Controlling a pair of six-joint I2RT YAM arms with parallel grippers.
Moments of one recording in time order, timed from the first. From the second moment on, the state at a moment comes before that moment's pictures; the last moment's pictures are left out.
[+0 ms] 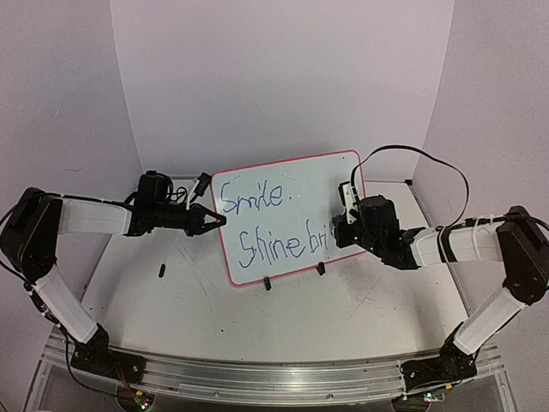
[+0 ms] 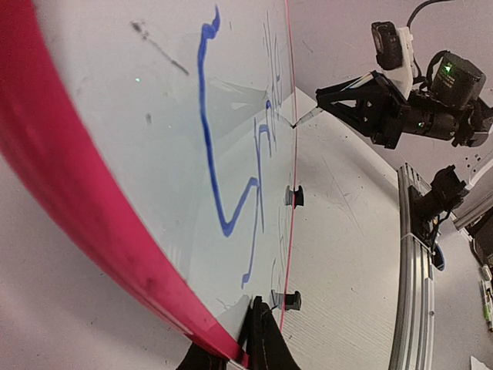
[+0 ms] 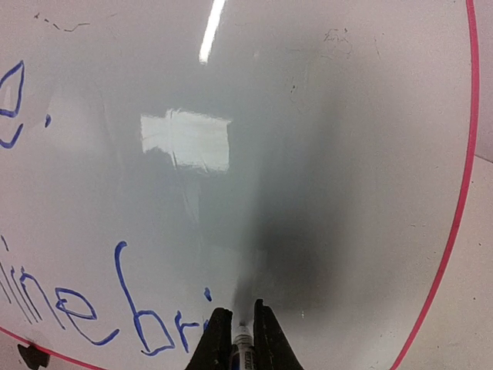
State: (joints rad) left arm -0.40 1.62 0.90 0.21 0.80 -0.05; right arm 0.67 1.56 0.78 0.34 0.27 0.13
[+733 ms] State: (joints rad) left arm -0.40 1.62 0.90 0.21 0.80 -0.05; right arm 0.68 1.57 0.78 0.36 0.23 0.16
